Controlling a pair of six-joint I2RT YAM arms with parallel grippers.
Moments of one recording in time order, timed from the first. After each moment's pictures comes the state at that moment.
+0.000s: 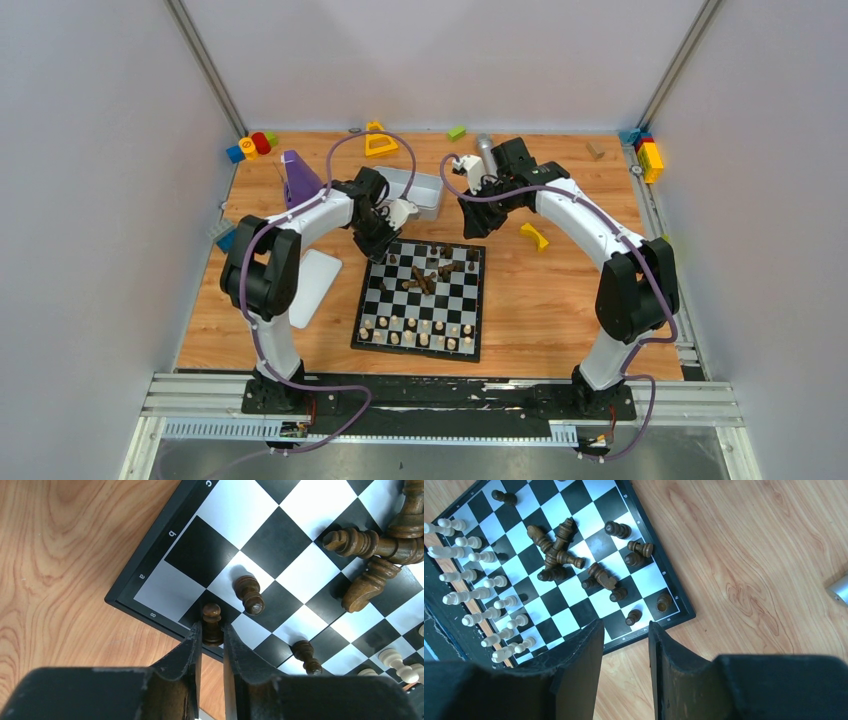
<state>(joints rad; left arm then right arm) -0.41 1.86 1.31 -0.77 0.28 0.53 0.43 1.74 1.47 -0.77 -0.49 -0.33</state>
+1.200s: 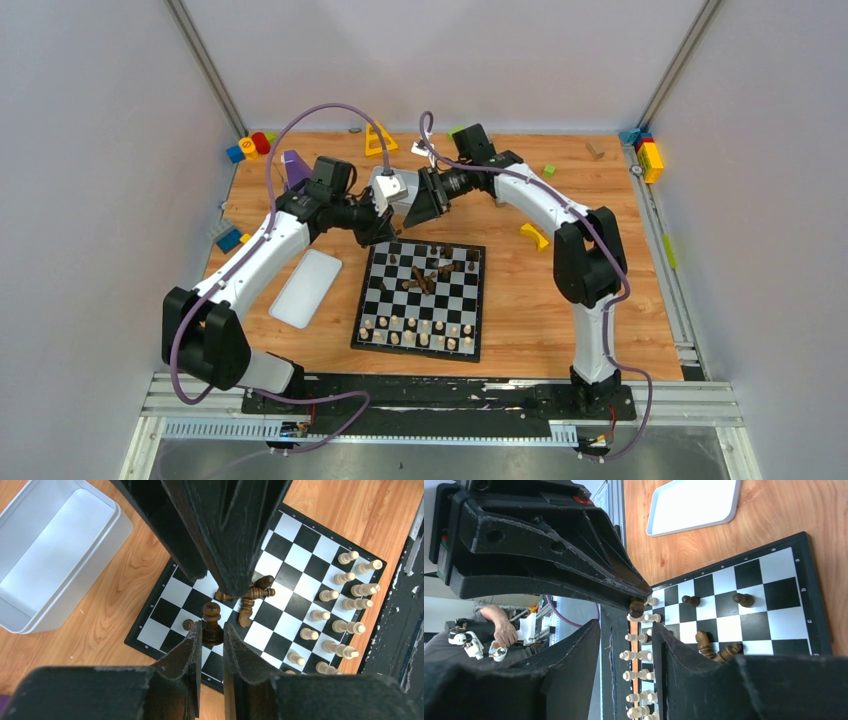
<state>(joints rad) -0.39 1.41 1.18 -0.61 0.67 0.53 0.50 2.06 1.76 -0.53 -1.20 0.14</state>
